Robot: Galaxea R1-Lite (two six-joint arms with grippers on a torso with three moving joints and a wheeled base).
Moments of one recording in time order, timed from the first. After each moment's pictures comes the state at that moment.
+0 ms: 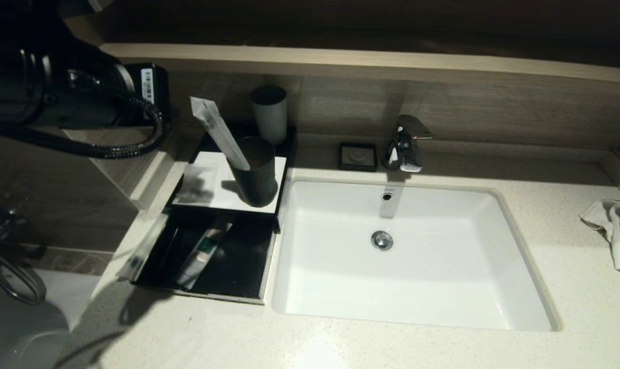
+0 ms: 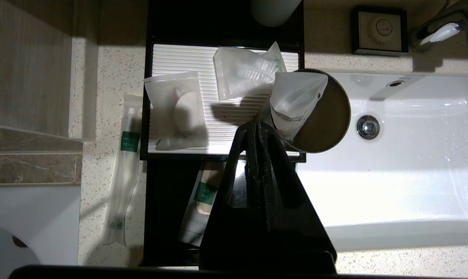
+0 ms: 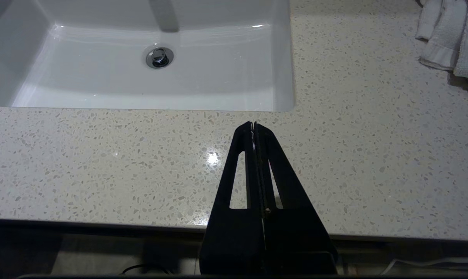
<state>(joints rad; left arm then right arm) -0.52 1.47 -1.64 0.52 0.28 -0.19 0.00 0.00 0.00 0.00 -0.01 0.04</state>
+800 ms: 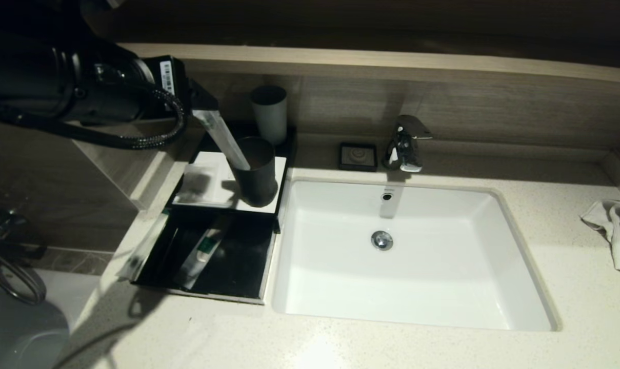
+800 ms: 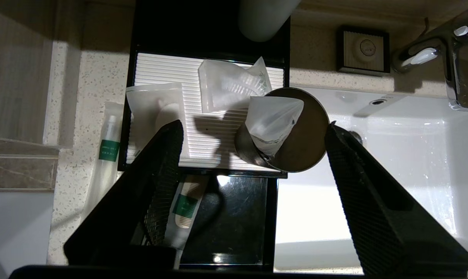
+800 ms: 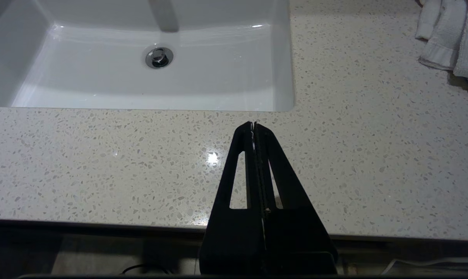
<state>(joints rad) -0.55 1.51 -1.66 0.47 0.31 -0.25 0.00 0.00 0.00 0.00 -0.01 0.04</state>
